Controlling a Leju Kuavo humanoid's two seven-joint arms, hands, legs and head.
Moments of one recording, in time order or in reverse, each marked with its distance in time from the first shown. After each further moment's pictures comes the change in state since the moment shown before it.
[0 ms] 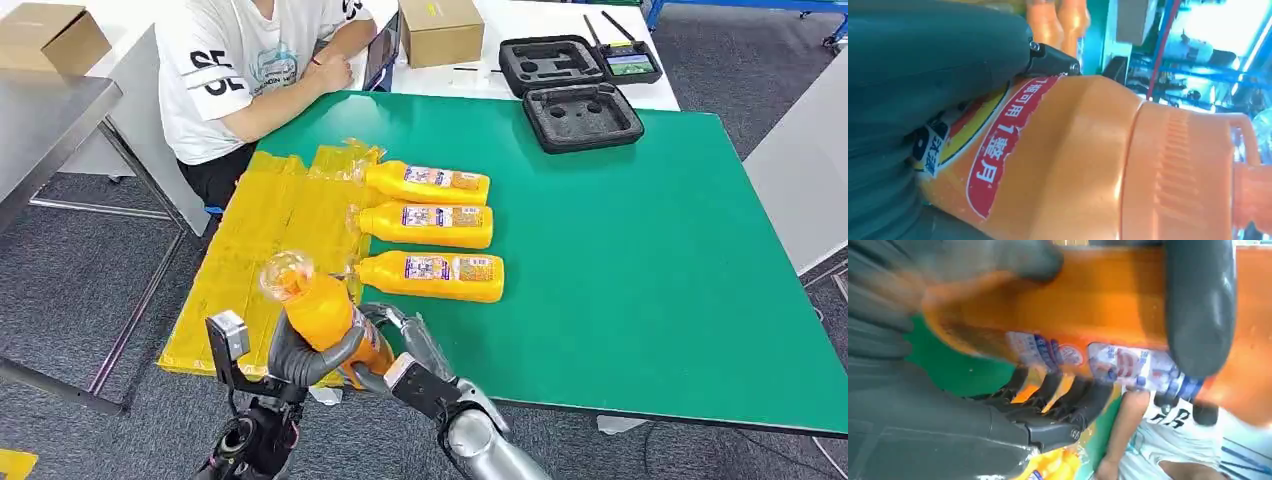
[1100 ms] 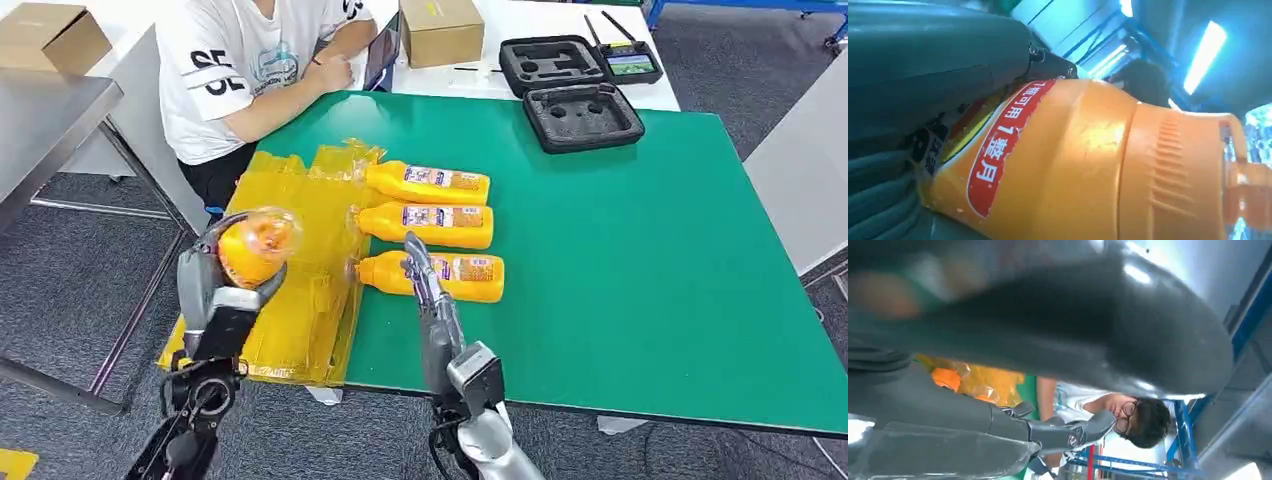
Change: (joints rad) left arm -0.127 0.114 0.153 -0.027 -0.862 0.653 0.069; right arm 0.107 -0.015 -0.001 -0.383 -0.325 -0.038 -0.051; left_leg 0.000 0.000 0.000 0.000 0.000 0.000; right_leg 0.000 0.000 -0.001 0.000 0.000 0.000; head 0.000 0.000
